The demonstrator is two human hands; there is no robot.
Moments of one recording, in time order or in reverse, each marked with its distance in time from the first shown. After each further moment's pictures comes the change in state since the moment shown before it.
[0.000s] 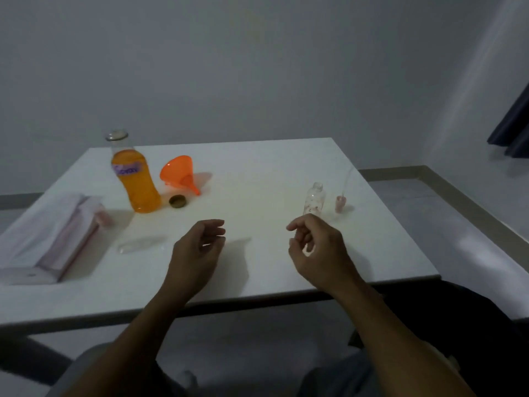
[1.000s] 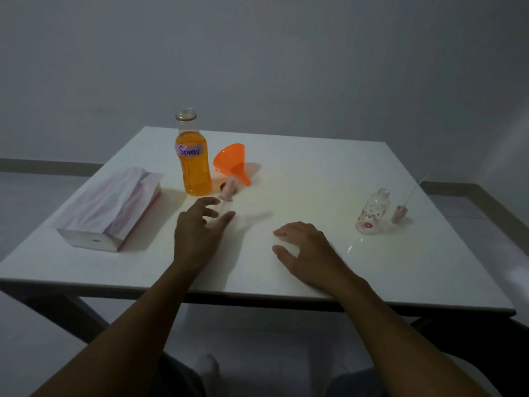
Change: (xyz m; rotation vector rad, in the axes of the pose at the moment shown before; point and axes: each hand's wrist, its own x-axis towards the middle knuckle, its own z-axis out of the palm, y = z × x) left_hand 0.023 -0.056 -0.065 0.132 0.250 -0.146; right_hand 0.030 -0.028 0.099 -0.193 -0.425 0.003
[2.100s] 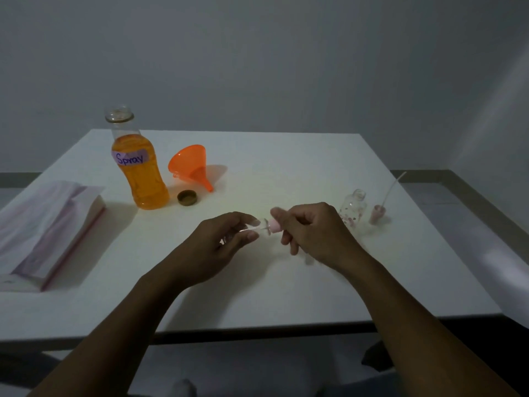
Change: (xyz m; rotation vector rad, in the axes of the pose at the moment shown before) left_hand 0.016 0.051 0.051 -0.042 -0.559 0.457; right_hand 0.026 0.028 -0.069 0.397 0.115 0.105
